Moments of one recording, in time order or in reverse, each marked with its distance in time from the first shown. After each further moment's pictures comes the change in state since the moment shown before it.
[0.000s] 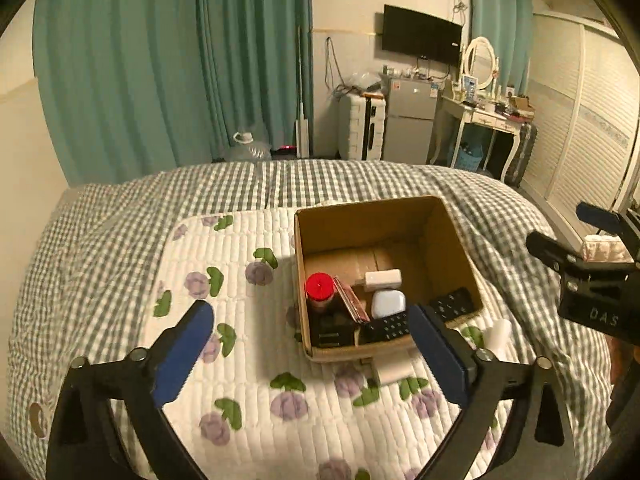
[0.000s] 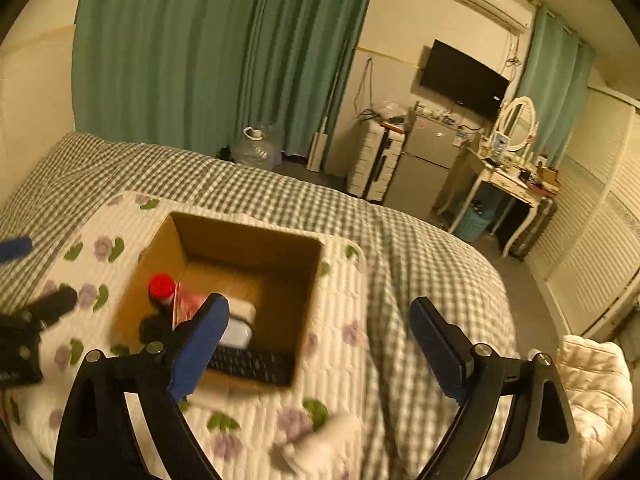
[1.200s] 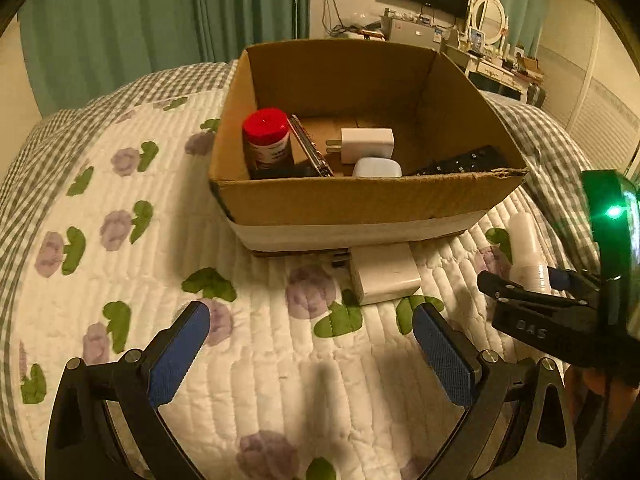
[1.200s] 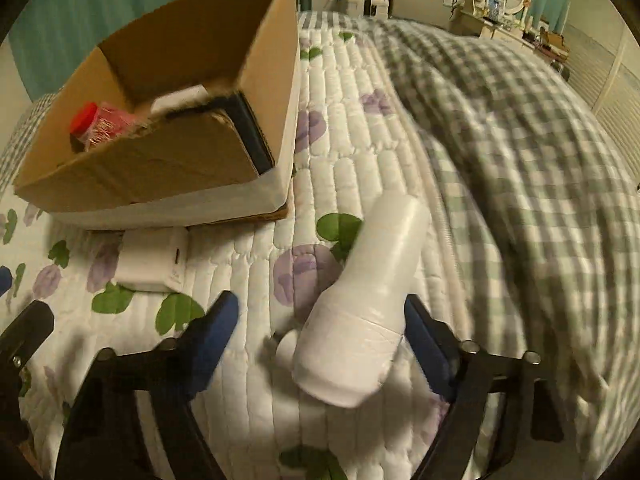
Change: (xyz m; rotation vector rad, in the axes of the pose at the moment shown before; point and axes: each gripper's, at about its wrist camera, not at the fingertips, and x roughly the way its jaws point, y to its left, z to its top) left arm 0.117 -0.045 -0.119 -0.030 0.192 -0.016; right arm 0.138 0.006 -0.169 0.227 0.386 0.086
